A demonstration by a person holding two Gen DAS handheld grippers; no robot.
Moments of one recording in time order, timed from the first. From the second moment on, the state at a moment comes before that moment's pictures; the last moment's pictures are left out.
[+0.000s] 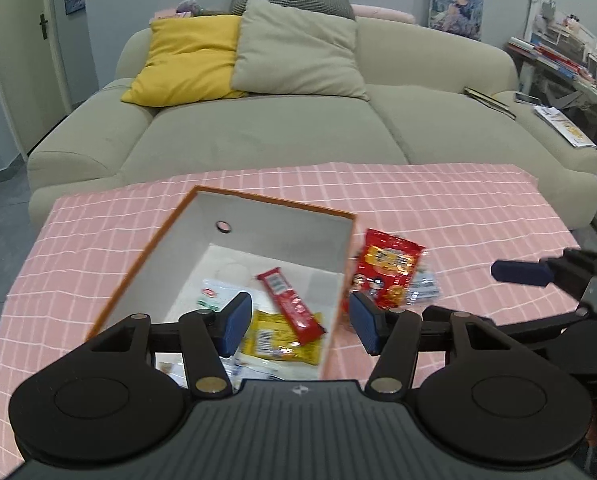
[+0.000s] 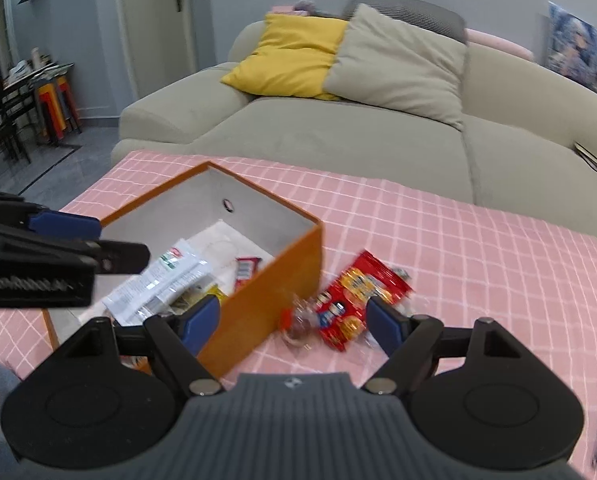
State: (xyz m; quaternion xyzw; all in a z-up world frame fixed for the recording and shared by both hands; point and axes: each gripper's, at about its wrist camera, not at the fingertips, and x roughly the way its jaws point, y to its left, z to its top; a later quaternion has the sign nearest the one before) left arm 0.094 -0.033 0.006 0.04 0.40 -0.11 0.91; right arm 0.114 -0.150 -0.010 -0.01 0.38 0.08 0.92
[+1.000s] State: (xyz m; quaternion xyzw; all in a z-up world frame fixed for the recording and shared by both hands) left arm 0.085 -0.132 -0.068 0.05 0.43 -0.14 0.89; right arm 0.068 -0.250 -0.091 0.05 0.43 0.00 0.90
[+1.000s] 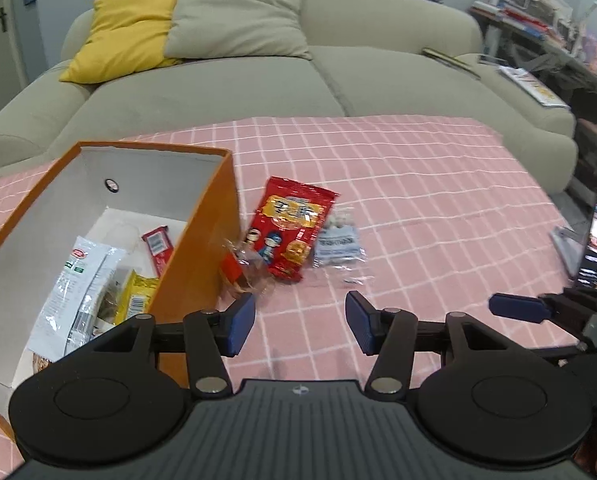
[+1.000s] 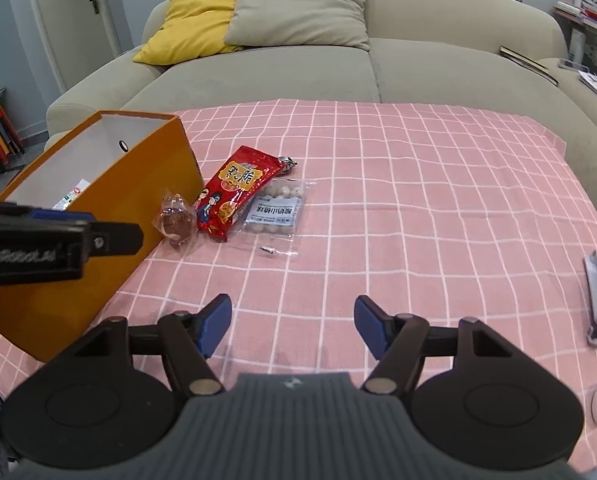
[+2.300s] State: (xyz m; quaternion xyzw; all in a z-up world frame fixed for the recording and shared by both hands) left arm 0.163 -0.146 -0.146 -0.06 0.45 0.05 0.89; right arm 0.205 -0.230 -0.171 0.02 0.44 0.07 0.89
